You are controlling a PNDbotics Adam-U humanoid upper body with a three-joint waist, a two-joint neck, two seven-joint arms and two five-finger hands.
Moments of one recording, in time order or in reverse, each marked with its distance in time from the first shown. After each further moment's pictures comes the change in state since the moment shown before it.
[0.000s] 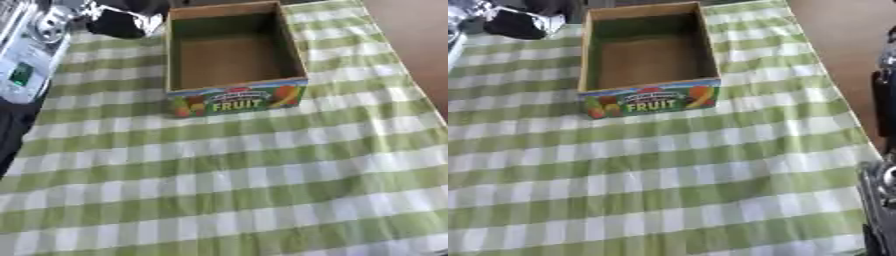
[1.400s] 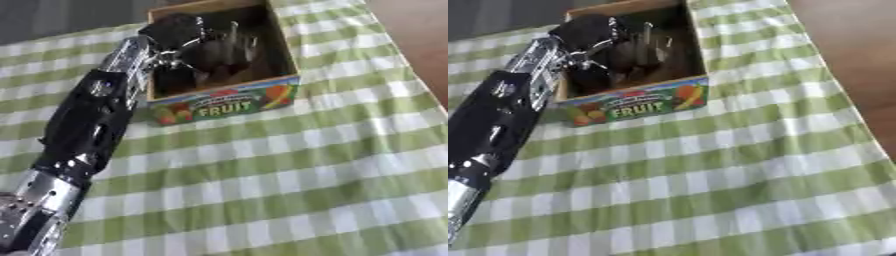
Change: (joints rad) left arm -0.119 -0.151 0.127 0.476 -0.587 -0.294 0.137; right arm -0.052 0.019 0.040 0.000 -0.032 -0.023 0.042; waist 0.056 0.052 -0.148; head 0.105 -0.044
